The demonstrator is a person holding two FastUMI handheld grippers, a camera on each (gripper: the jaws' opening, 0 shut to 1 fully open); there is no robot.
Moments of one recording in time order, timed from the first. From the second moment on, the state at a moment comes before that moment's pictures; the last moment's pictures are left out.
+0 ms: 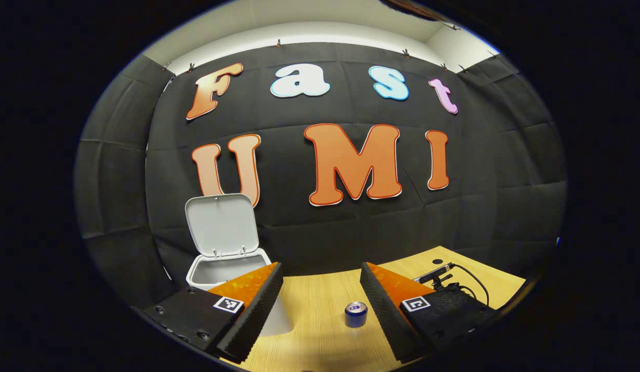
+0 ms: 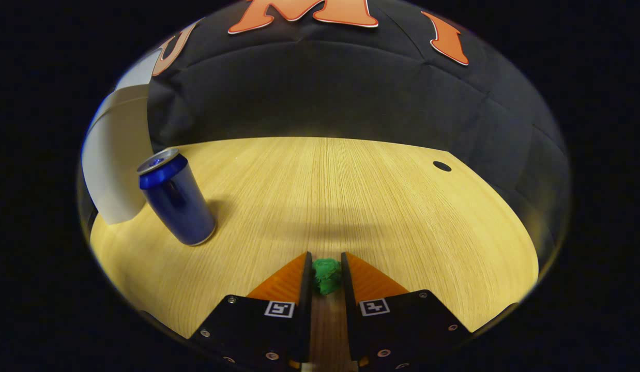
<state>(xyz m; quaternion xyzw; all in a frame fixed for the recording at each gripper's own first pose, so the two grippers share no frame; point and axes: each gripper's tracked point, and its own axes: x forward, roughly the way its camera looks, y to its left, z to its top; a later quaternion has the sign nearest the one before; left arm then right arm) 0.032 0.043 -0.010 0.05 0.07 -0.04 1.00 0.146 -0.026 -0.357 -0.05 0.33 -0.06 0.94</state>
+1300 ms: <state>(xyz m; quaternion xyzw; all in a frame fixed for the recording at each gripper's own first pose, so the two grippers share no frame) -0.039 0.230 0.036 -0.03 0.00 0.11 0.99 0.229 0.356 0.004 -0.04 0.10 0.23 0.97</state>
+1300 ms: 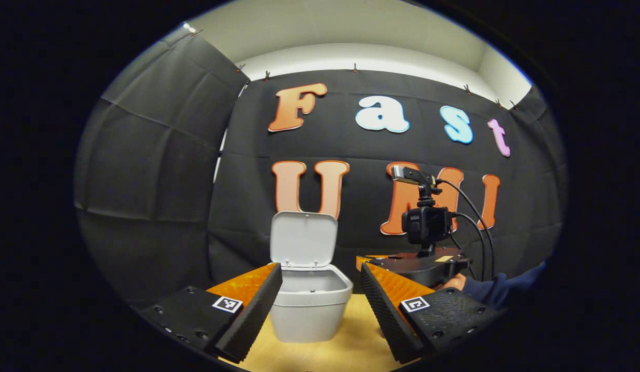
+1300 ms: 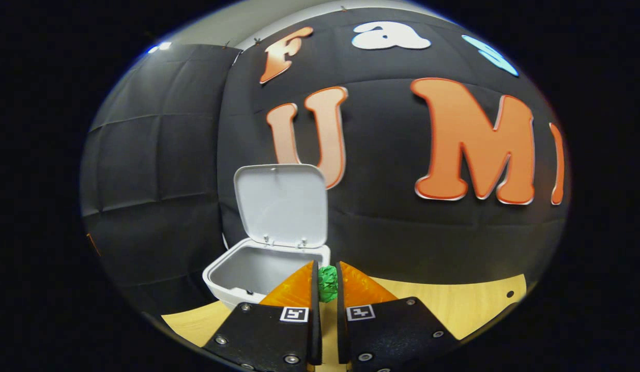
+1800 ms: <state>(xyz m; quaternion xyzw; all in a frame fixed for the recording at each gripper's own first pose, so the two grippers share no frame) -0.057 0.302 0.000 -0.05 0.01 0.19 0.98 0.267 0.430 -0.051 -0.06 0.14 0.24 0.96</state>
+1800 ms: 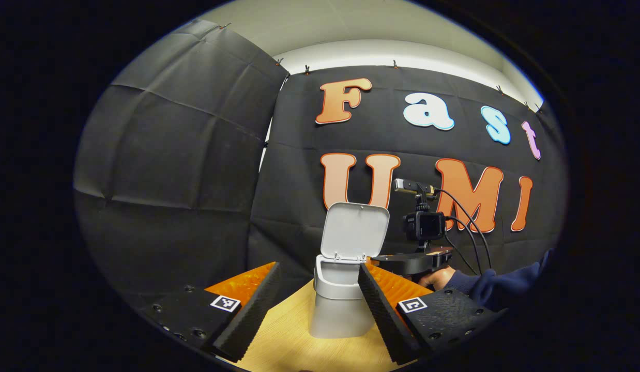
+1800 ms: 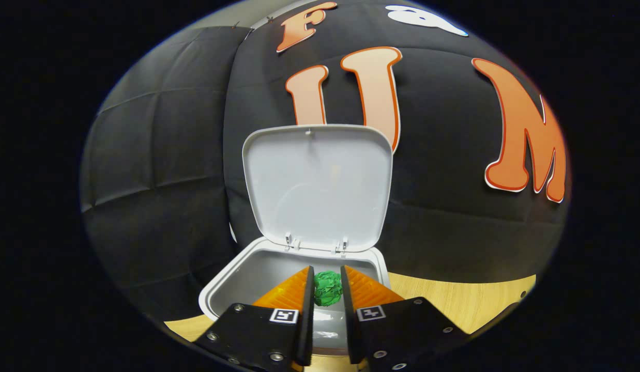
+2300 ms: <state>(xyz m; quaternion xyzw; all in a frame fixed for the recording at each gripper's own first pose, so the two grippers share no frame) -0.013 0.230 -0.028 -0.05 0.04 0.09 0.99 0.233 0.352 -0.008 -0.05 0.09 0.22 0.97</state>
